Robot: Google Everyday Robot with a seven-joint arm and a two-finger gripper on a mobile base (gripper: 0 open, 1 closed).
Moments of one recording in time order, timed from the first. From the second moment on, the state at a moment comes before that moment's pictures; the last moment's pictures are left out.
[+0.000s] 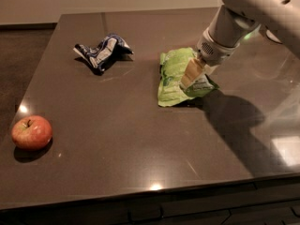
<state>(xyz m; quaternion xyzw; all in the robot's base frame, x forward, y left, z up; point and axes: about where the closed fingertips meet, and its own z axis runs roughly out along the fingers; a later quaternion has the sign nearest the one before) 0.609 -0.139 0.860 -0.33 0.93 0.08 0.14</state>
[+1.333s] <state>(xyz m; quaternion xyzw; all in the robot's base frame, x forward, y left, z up) 0.595 -0.131 0.917 -0.38 0.90 0.13 0.20</state>
